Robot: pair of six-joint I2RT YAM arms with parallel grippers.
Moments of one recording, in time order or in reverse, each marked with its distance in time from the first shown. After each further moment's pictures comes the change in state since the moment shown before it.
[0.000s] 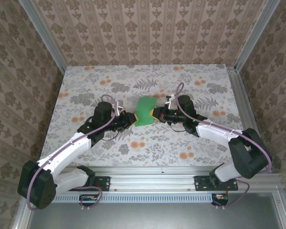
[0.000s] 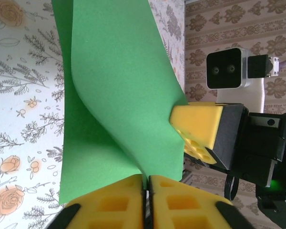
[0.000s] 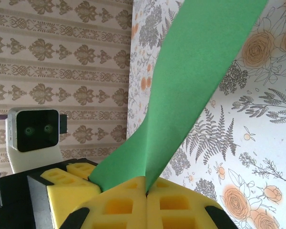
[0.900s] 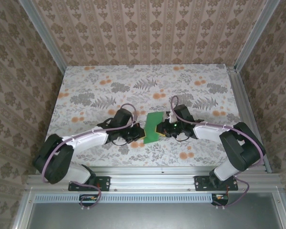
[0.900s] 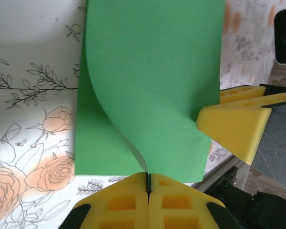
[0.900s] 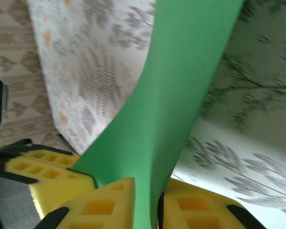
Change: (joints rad) left arm -0.151 0.333 0.003 -0.039 -0.027 0.056; right arm -0.014 0.107 -0.076 -0.278 -0.014 -0.222
